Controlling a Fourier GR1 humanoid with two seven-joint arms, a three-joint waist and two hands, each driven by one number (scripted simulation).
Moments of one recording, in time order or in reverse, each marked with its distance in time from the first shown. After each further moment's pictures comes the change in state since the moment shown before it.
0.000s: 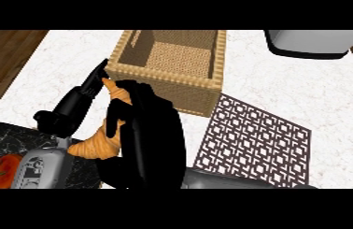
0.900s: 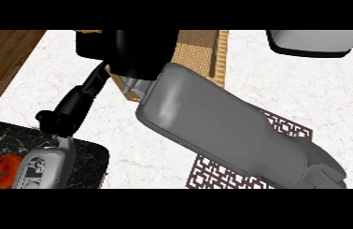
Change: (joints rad) left arm -0.005 -0.007 -0.006 -0.009 -0.009 0.009 0.007; right arm -0.459 0.002 -0.335 0.471 0.004 -0.078 0.036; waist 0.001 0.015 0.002
